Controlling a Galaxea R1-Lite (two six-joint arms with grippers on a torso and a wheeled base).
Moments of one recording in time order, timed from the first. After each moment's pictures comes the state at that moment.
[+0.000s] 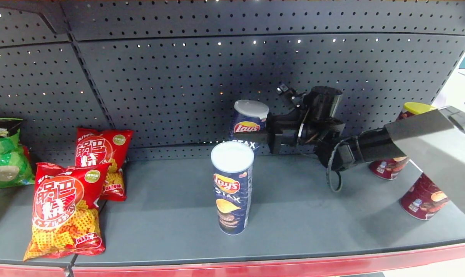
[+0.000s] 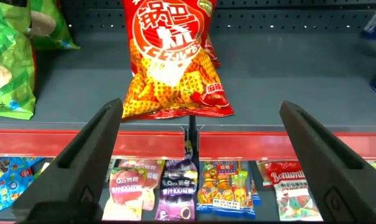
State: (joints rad) left arm 0.00 0.00 0.00 0.01 0.05 -0.01; right arm 0.43 2.27 -1.51 -0.83 1.17 0.02
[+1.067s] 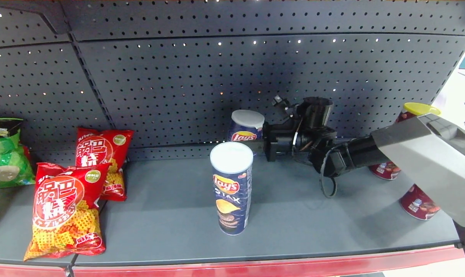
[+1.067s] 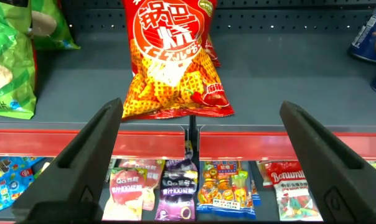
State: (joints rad) left arm 0.00 0.00 0.00 0.01 0.05 -0.01; right arm 0.43 2.33 -1.50 -0.83 1.17 0.01
